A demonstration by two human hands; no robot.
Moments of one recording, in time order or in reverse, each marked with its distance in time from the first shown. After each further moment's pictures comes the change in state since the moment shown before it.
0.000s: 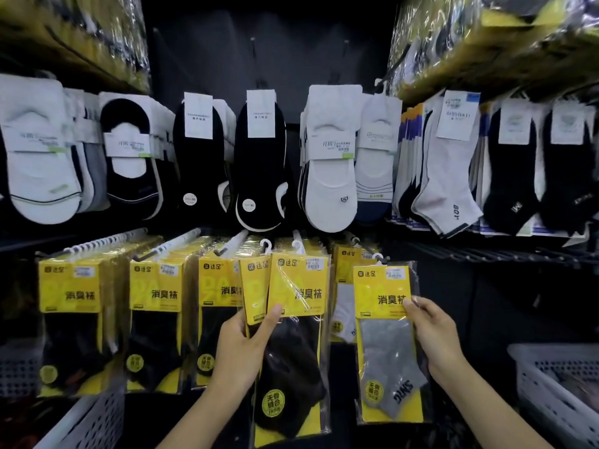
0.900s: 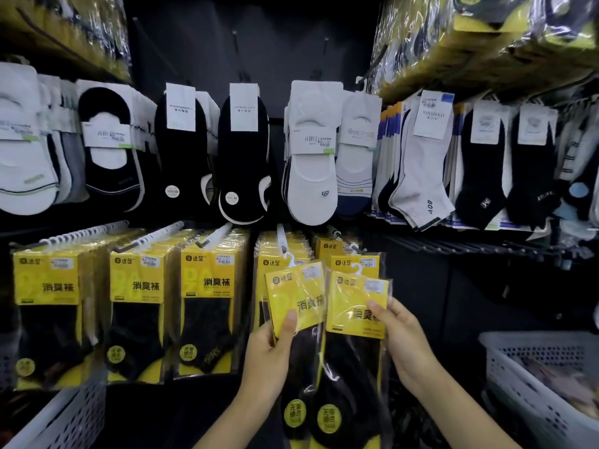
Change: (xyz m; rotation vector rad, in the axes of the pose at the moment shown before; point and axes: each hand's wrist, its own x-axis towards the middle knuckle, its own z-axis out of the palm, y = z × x) left_hand -0.034 -0.007 0.052 -0.152 -0.080 -0.074; right_hand -0.046 -0.014 0.000 0.061 -0.279 0.073
